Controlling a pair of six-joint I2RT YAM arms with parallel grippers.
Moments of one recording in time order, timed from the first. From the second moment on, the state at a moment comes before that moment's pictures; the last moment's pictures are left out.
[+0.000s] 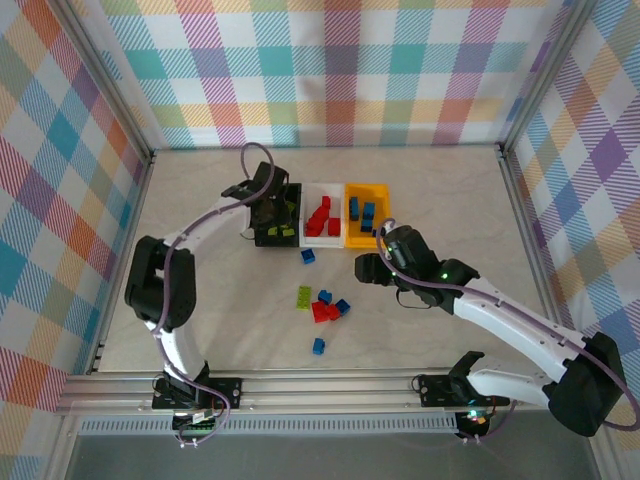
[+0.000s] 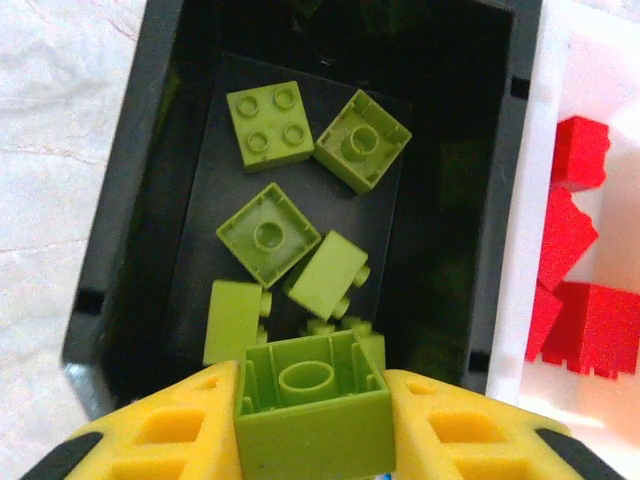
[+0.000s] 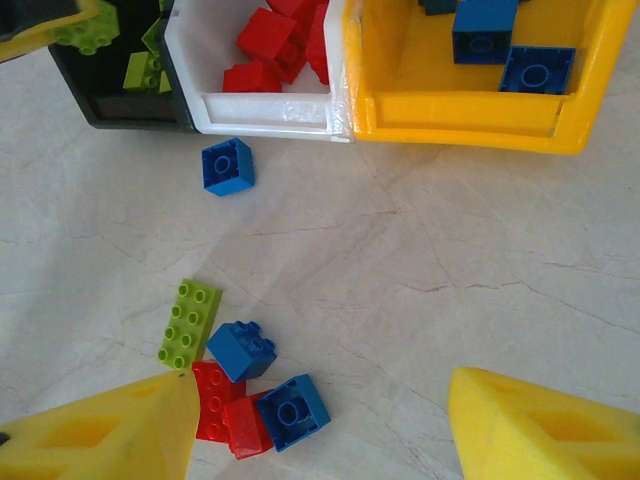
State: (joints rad) left arm -0.41 1.83 1.43 -0.62 -0.14 -0.60; right arm 0.74 1.09 0.82 -0.51 0.06 0.61
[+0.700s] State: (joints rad) left arm -0.49 1.39 1.17 -0.57 -0.04 -0.63; right arm 0.82 1.35 0.81 -0.50 -0.04 0.58
